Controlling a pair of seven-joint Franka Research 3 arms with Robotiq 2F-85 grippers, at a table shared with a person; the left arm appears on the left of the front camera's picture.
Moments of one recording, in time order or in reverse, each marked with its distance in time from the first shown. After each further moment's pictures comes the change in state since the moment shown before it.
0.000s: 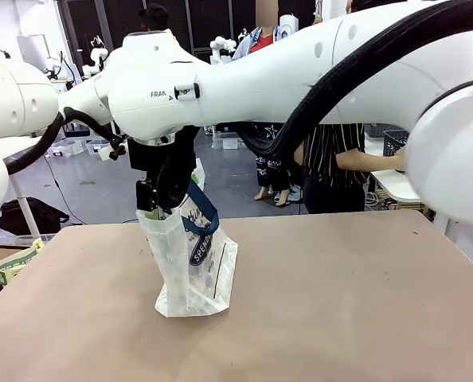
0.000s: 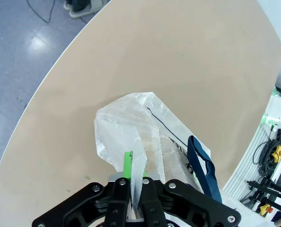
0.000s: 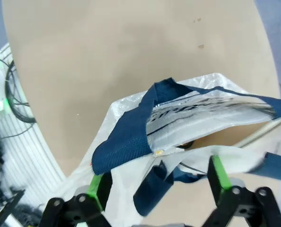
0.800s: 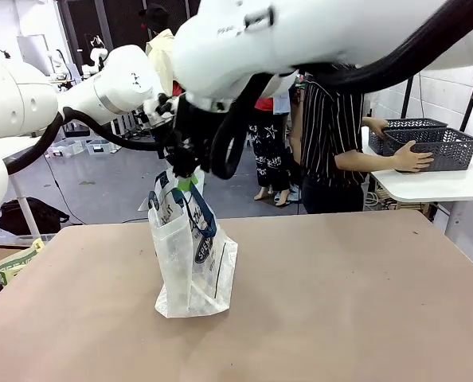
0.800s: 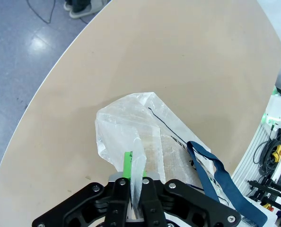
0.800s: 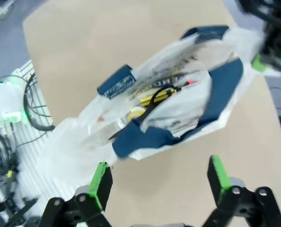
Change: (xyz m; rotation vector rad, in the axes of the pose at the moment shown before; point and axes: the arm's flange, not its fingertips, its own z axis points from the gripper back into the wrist) left arm -0.001 0.002 0.001 0.000 -0.002 -0.005; right arm -0.101 -0.024 0.078 0.026 -0.206 -0.126
